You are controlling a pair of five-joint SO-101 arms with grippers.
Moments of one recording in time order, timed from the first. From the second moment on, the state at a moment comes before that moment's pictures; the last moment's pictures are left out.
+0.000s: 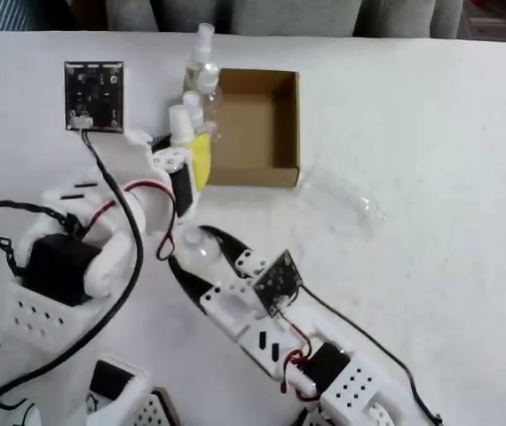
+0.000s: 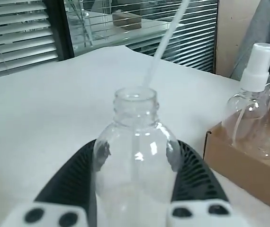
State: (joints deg) left arm 15.5 -43.6 17.5 65.3 18.8; right arm -50.8 -73.6 96.6 -8.4 -0.4
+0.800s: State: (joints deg) left arm 15.7 -43.6 24.1 65.3 18.9; right arm -50.7 -73.5 96.6 -7.7 -0.4
